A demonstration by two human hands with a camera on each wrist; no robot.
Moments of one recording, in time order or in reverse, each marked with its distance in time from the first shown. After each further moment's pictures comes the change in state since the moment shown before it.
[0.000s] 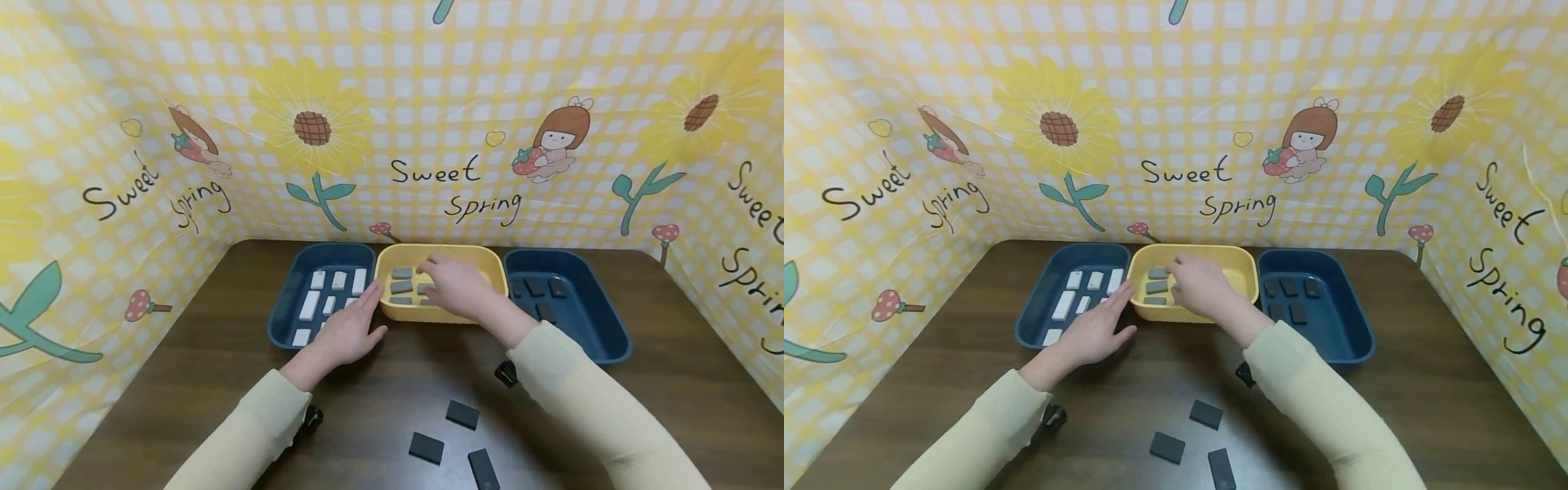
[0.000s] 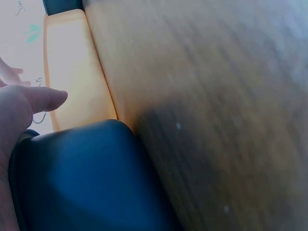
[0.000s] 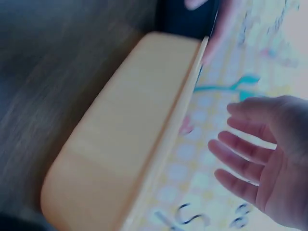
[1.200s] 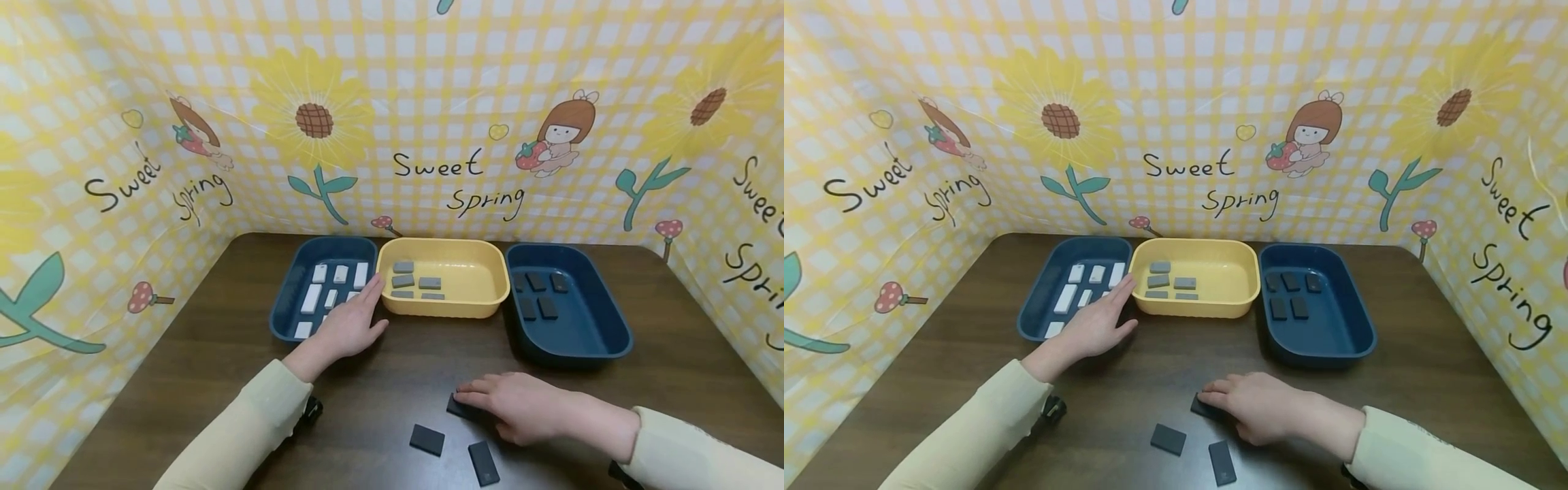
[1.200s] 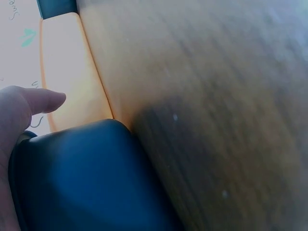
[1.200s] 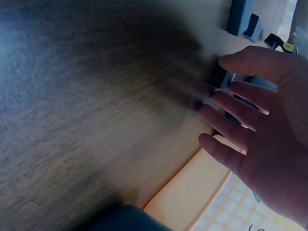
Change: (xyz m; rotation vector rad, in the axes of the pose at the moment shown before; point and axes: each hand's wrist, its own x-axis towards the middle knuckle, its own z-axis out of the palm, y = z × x) left_hand 0.002 -0.002 -0.002 0.018 -0.020 0.010; right_hand -0.151 0.004 0.032 0.126 -0.464 -0.361
